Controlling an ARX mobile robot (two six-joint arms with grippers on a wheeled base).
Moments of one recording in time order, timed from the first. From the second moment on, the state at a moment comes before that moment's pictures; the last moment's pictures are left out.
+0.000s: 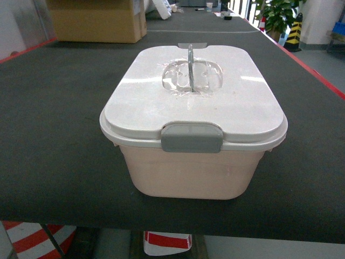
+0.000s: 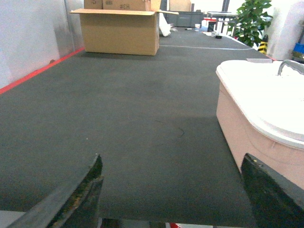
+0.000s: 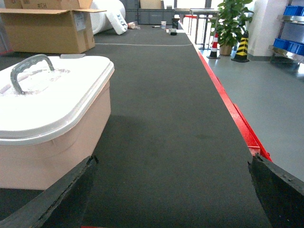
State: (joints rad) left arm 0.00 0.01 0.01 0.00 0.00 -0.01; right arm 0.00 0.00 0.01 -0.01 0.00 0.00
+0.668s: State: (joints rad) left arm 0.00 0.01 0.01 0.00 0.00 -0.01; right arm 0.00 0.00 0.01 -0.01 0.00 0.00
